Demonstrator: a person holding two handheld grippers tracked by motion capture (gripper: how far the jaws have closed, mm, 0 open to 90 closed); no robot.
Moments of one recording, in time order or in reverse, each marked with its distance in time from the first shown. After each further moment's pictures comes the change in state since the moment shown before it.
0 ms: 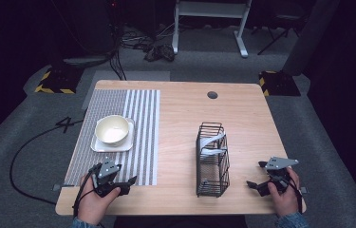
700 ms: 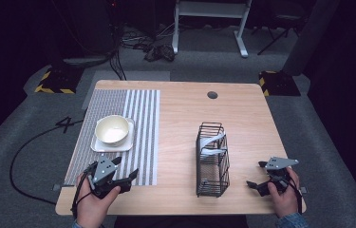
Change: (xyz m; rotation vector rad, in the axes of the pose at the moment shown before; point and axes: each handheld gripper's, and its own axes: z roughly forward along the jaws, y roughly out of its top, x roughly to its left) left arm -0.020 0.026 -0.030 -0.167 0.052 0.037; right arm 0.000 0.000 0.000 0.000 -0.001 0.000
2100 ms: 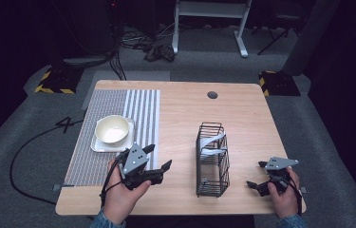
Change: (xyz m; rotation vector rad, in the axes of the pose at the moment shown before) left arm -0.060 0.066 0.029 -0.127 -0.158 0.068; right arm 0.000 0.000 0.000 -0.002 -0.002 -0.001
